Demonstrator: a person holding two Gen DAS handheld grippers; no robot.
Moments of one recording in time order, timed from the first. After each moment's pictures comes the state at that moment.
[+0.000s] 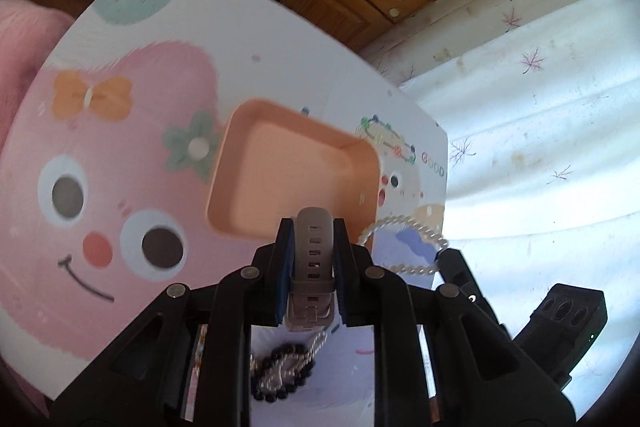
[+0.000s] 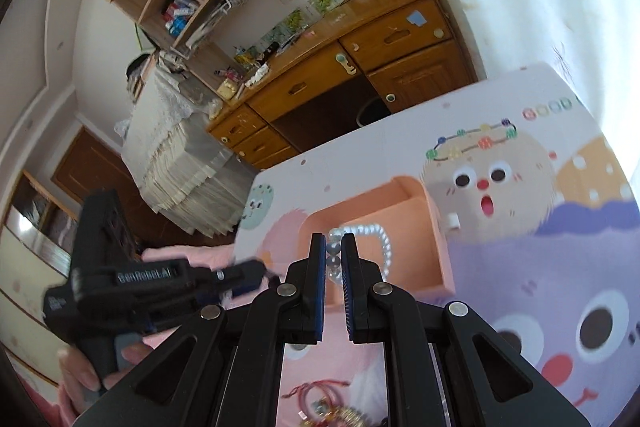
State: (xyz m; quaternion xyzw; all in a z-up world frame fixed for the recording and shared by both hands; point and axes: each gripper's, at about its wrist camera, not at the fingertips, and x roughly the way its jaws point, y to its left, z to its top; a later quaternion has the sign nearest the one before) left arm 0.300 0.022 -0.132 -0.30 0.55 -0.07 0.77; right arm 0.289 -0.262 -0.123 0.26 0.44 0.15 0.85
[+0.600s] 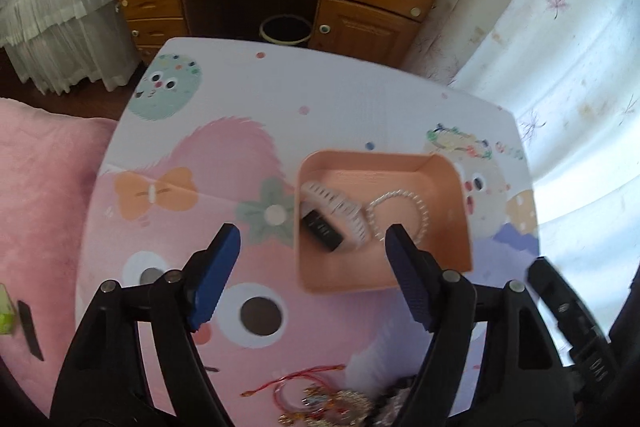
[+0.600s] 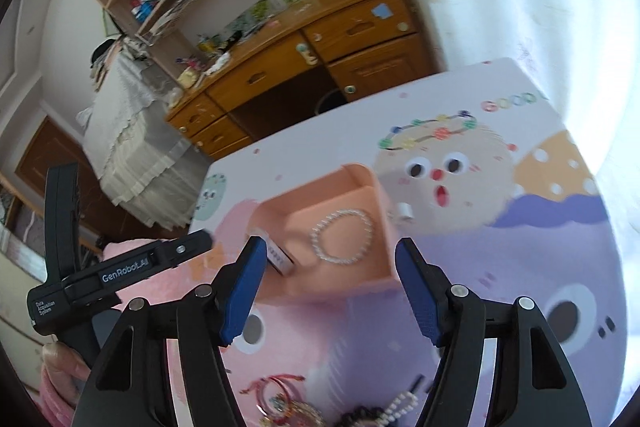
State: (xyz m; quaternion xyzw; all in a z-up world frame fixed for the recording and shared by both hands) left arm 0.310 0.021 -0.138 -0.09 0.54 0.00 0.84; right arm 0.269 -0.273 -0.153 0.22 0.47 0.07 0.85
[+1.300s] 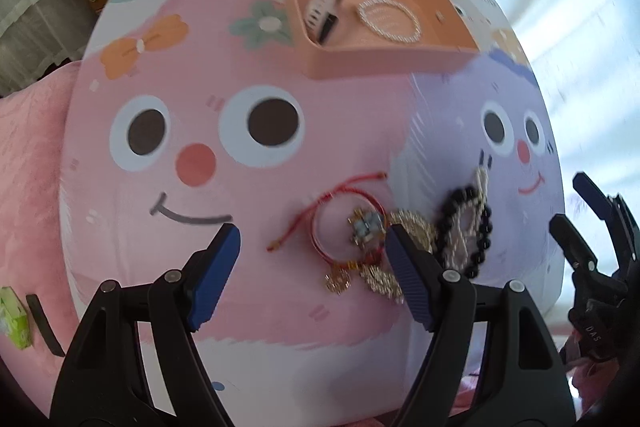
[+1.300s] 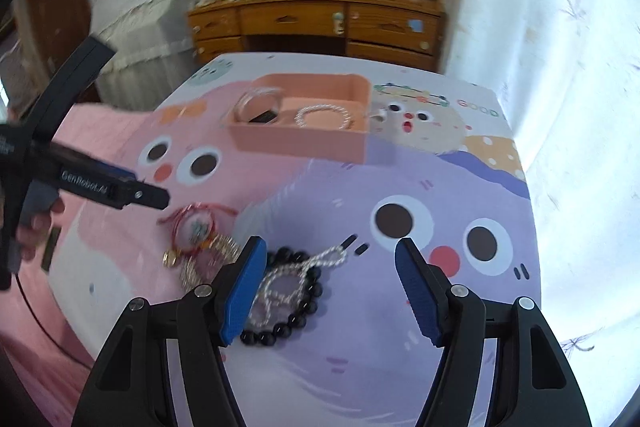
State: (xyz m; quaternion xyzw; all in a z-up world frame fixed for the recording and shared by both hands) left arm 0.167 0.029 -0.209 -0.02 0.63 -0.10 0.77; right arm 0.084 -0.220 -0.177 -0.06 0.47 0.12 0.87
